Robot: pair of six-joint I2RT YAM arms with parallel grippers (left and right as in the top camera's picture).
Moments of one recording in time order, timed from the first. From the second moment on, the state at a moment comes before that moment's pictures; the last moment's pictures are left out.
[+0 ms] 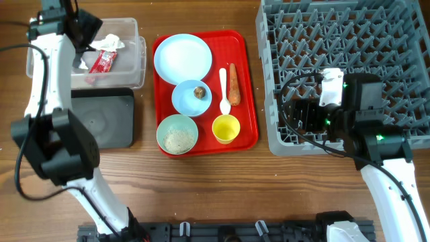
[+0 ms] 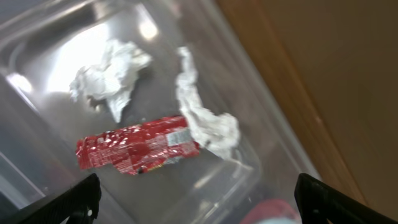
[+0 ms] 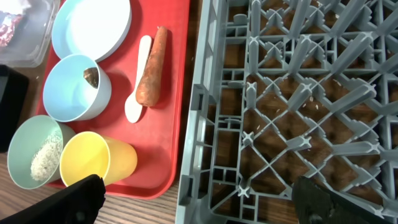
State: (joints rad) left arm 0.20 2.04 1.88 -0.80 -0.05 -0.75; right arm 0.08 1.10 1.00 -0.80 -0.25 0.09
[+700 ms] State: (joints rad) left arm -0.38 1.82 1.69 -1.17 0.10 -0.32; right arm 0.08 1.10 1.00 -0.78 -0.25 0.12
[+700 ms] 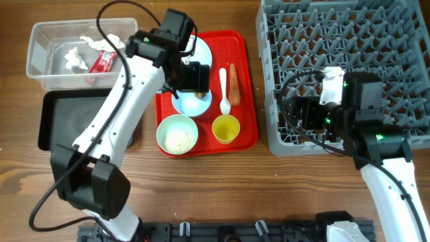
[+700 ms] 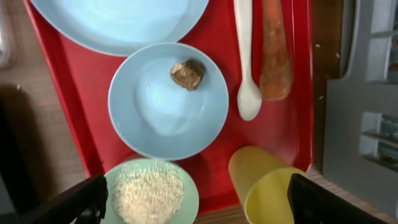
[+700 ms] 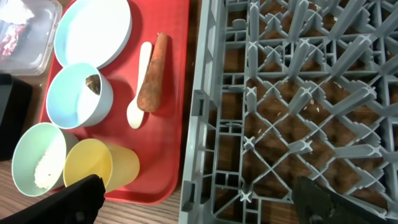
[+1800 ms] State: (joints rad) left arm -0.51 2.06 1.43 -0.74 0.03 -0.21; right arm 0.08 1.10 1.00 -0.81 -0.25 0.12
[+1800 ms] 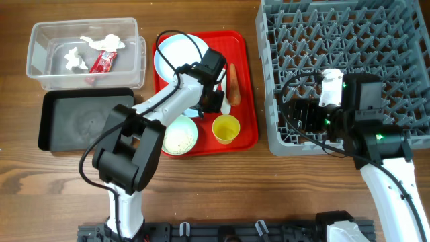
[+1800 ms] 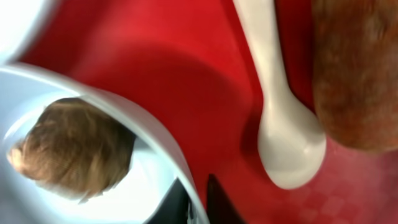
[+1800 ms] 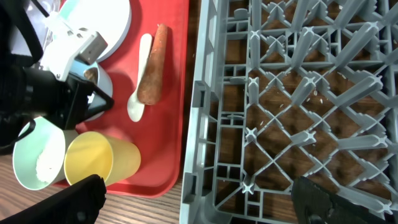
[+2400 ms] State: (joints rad) left arm -0.33 1.70 1.58 -1.07 0.17 -0.39; right arm 0.08 1.10 1.00 -0.81 -0.25 0.12
